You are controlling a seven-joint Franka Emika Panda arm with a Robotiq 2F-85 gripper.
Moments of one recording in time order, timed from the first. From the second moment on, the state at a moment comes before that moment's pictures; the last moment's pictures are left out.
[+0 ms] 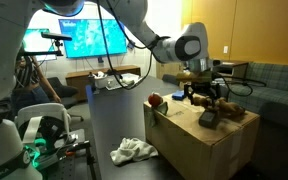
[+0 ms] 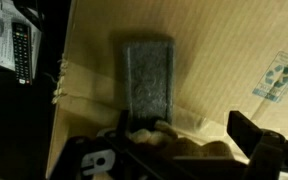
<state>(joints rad) -0.07 0.56 0.06 -1.66 -0.18 2.37 -0.37</state>
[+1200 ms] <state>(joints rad) -0.15 0.44 0.04 -1.96 -0.14 2.68 -0.43</state>
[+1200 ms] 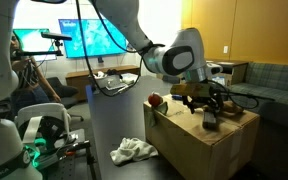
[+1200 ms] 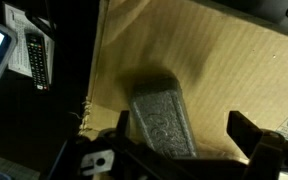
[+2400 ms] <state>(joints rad) -0.20 0.52 0.07 -1.84 -0.13 2.60 -0.80</state>
